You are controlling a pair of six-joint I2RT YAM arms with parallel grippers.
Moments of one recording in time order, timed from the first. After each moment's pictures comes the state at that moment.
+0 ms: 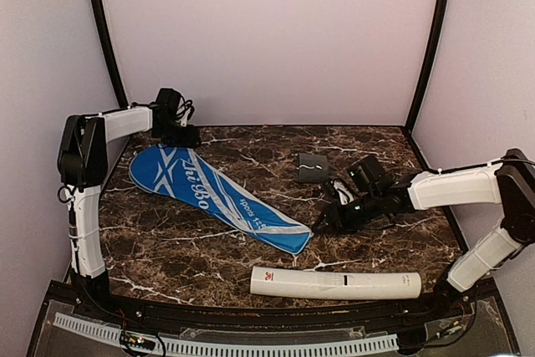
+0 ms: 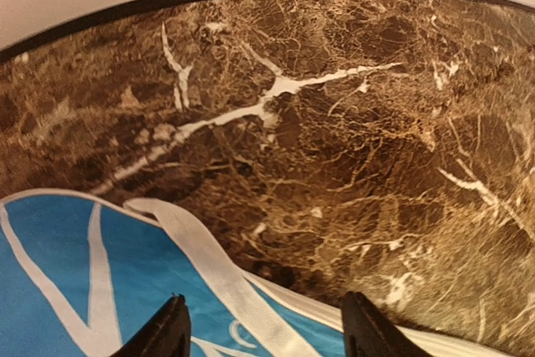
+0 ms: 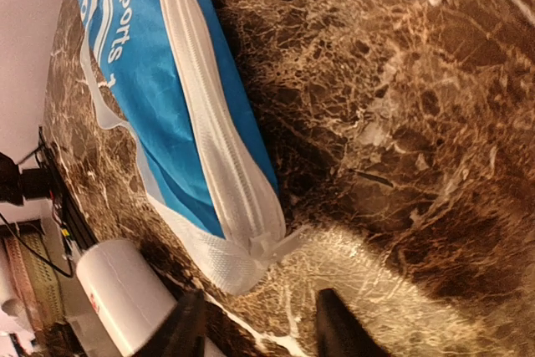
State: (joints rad) left arm -0.20 2.17 1.79 -0.54 0.09 -0.06; right arm 0.70 1.50 0.74 -0.21 -0.46 0.55
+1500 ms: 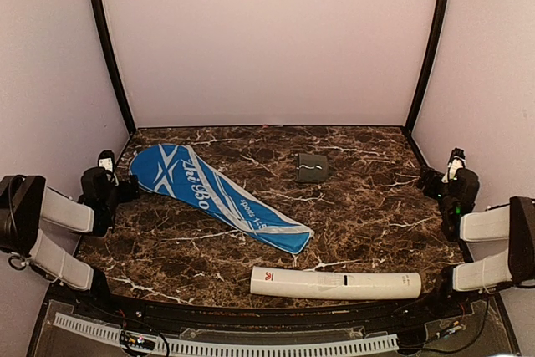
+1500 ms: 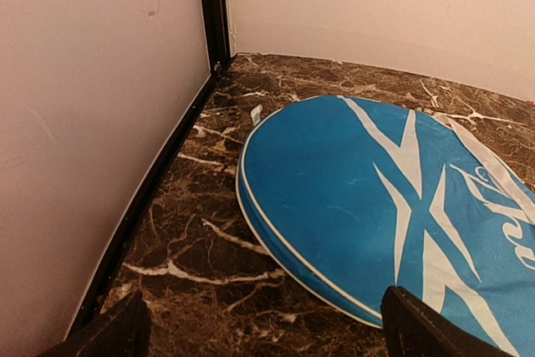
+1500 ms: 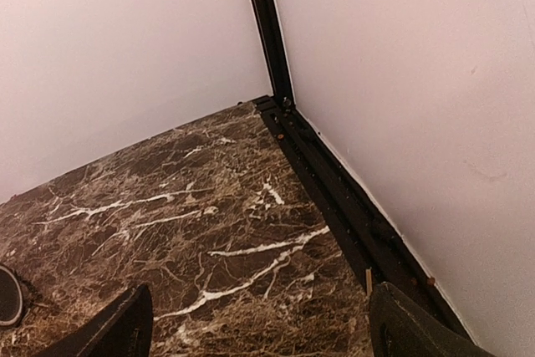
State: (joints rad) left arm 0.06 1.38 0.29 0.73 -0.16 -0.06; right arm -0.17 1.19 0.22 0.75 0.03 0.23
